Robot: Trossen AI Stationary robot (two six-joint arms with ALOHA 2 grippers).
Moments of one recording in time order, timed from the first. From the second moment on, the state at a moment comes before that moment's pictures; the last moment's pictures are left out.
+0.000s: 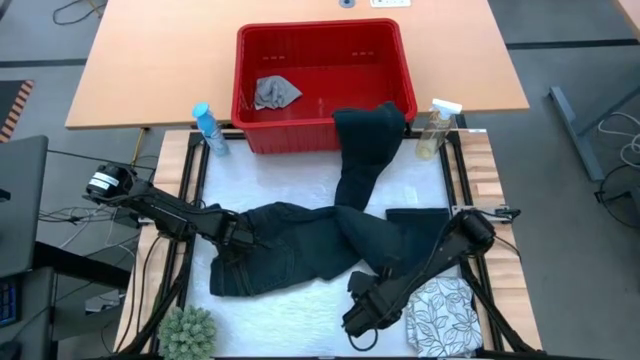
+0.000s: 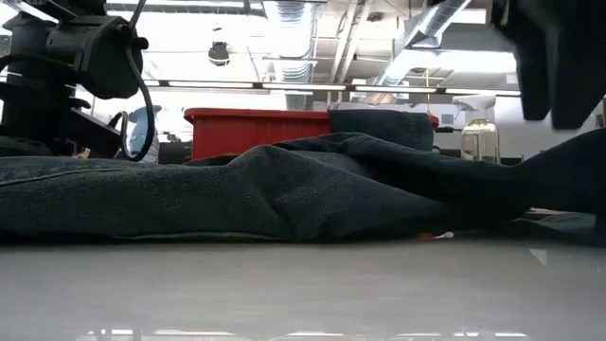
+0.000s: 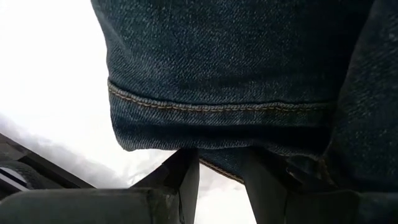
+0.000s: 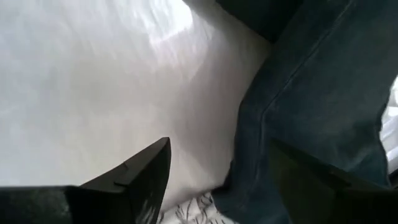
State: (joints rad) left arm -0.25 1.37 0.61 -0.96 -0.10 -0.75; right arm 0.62 2.11 1.83 -1.53 0.24 1.00
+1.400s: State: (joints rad) left arm -0.26 1.38 0.61 -1.05 -0.14 -0.73; right arm 0.06 1.51 1.85 -1.57 0.30 0.53
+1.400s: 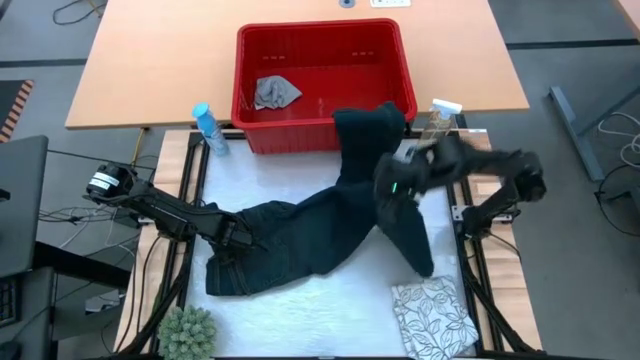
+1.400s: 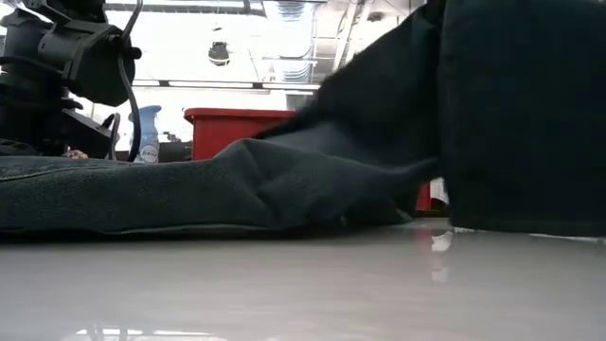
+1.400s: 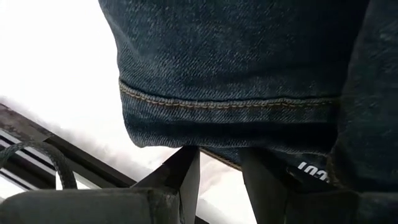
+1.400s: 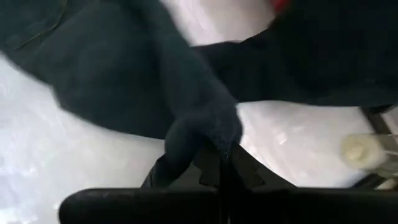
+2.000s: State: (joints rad) left arm -0.26 1.37 0.61 -1.06 -0.14 -0.81; right arm -0.40 1.57 1.71 -1.57 0.21 0.14
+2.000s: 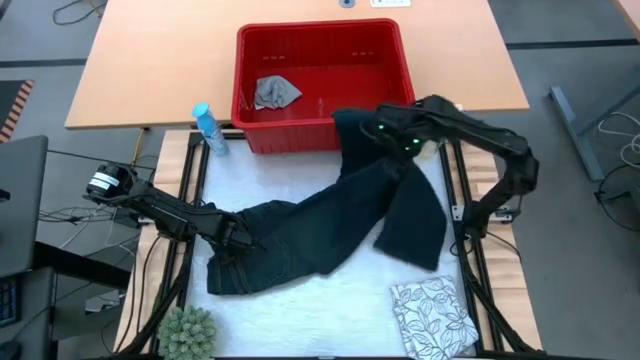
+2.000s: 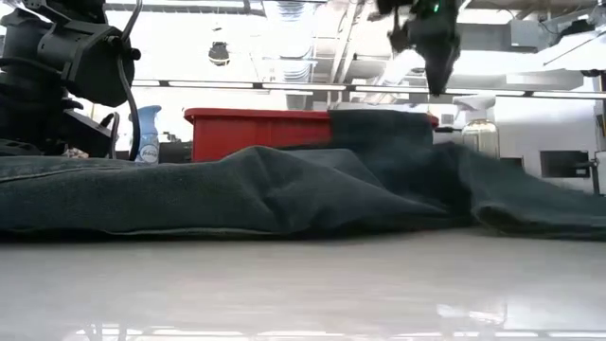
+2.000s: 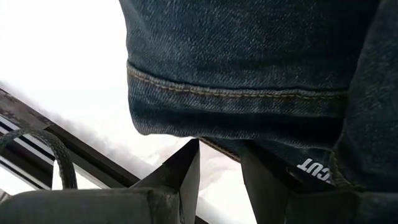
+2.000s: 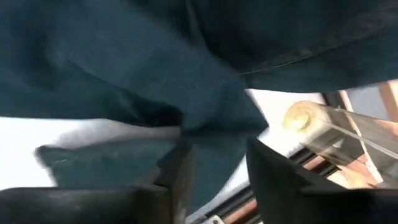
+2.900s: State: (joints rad) left arm -0.26 1.37 0.61 -1.06 -0.07 -0.83; right arm 0.04 1.54 1.31 -1.35 0.29 1.23
